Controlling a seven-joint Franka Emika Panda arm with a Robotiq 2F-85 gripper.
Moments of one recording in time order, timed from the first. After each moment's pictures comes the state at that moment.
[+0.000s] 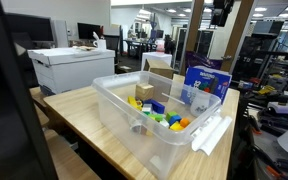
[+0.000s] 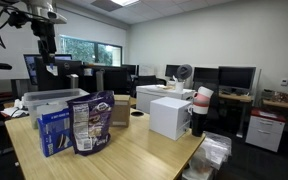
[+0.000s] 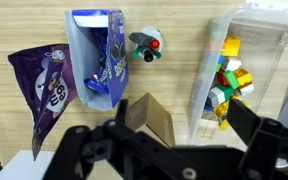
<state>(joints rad) 0.05 -0.60 0.19 -2.38 0.04 1.82 0.30</state>
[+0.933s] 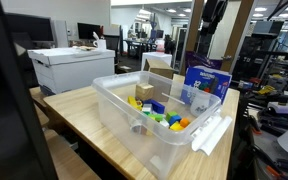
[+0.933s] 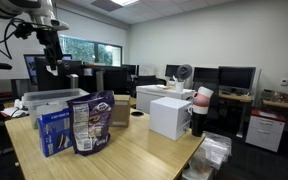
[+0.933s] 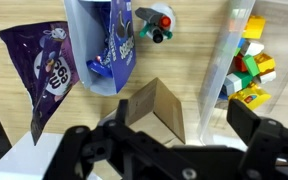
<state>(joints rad) 0.05 -0.56 0.21 -2.44 -0.05 1.99 0.35</state>
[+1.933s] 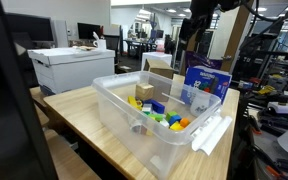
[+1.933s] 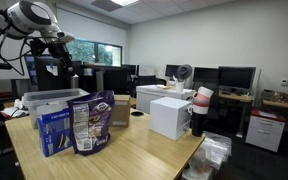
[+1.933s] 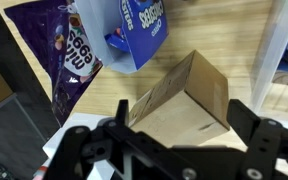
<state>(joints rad) -0.01 -0.37 0.33 -2.41 -0.34 2.10 0.71</state>
